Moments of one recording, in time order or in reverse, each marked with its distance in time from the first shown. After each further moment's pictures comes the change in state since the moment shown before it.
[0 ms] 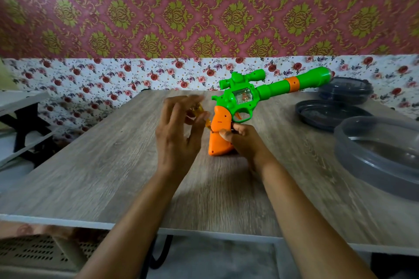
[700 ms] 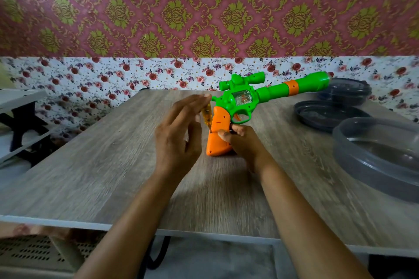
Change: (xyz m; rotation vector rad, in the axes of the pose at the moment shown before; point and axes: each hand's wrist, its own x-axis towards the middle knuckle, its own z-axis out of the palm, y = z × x) left_hand 0.000 0.002 -0.002 0.024 -0.060 0.072; right_hand -0.003 -0.001 -0.002 0.016 -0.009 0.013
